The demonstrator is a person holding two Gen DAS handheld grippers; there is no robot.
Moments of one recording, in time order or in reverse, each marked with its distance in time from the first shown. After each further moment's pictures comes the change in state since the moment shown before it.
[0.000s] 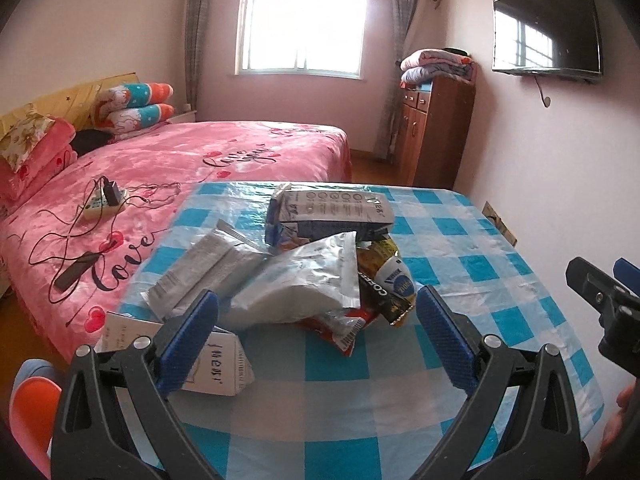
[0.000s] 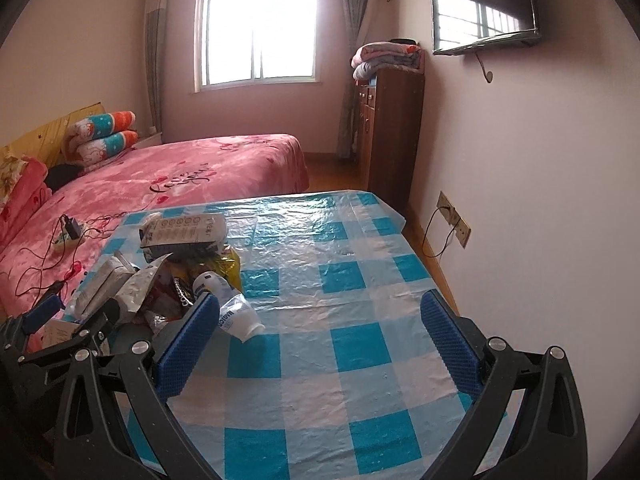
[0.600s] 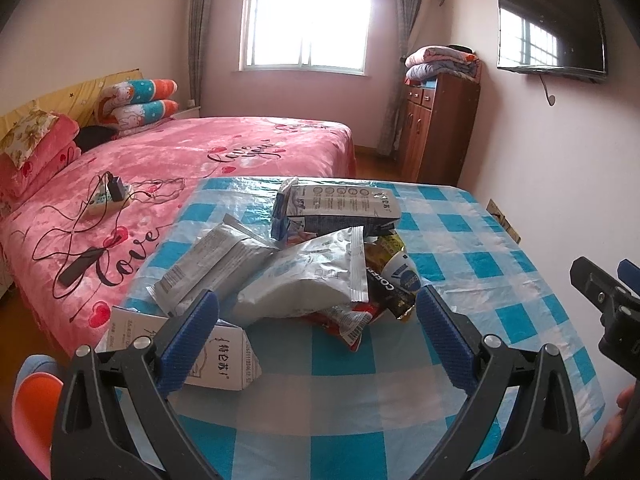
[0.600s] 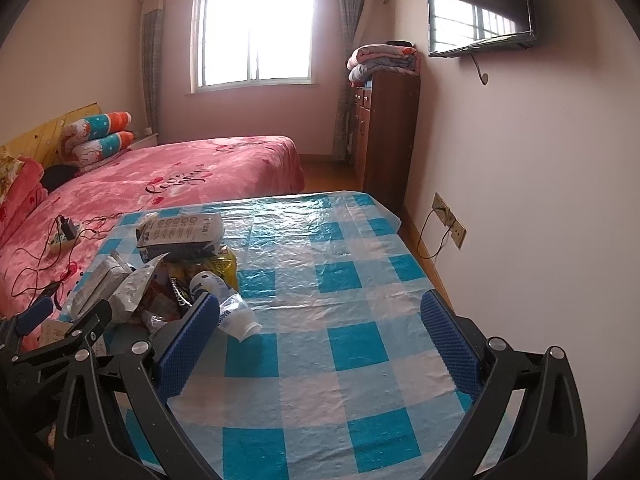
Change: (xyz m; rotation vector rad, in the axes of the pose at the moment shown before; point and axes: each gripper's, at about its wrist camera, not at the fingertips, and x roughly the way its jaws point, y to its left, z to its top) left arm 0.005 0.006 -0.004 -0.004 0.026 0.011; right arm 0.003 0.003 -0.005 0.002 -0.004 -0.020
